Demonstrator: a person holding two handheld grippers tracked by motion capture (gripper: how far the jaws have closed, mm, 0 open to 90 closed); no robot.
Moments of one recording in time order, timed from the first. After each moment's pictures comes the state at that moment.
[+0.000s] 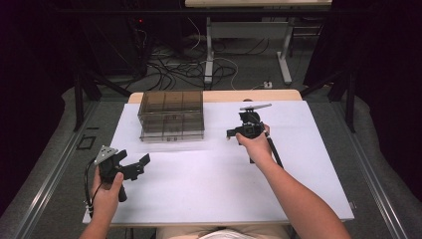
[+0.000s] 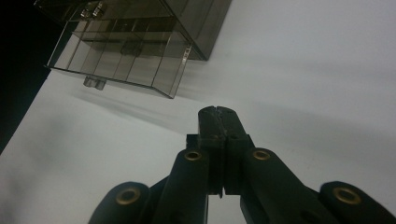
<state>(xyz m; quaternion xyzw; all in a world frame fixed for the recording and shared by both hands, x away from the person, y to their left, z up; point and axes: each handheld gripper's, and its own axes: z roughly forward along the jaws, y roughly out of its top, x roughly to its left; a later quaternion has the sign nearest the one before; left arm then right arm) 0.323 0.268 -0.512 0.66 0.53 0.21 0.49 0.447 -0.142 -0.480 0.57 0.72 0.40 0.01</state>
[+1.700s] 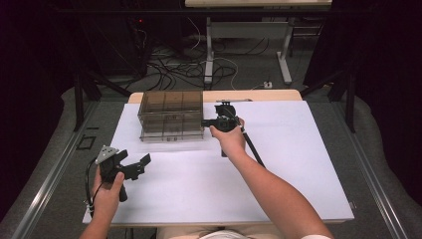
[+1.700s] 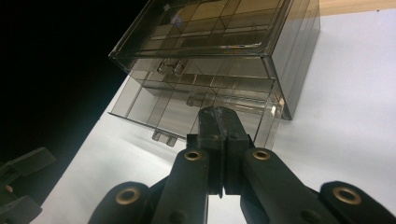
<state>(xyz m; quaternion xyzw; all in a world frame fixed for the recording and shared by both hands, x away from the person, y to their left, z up) 0.324 0.268 -0.514 0.66 0.53 0.20 0.49 0.457 -0.070 -0.465 0.54 0.69 0.48 0.02</state>
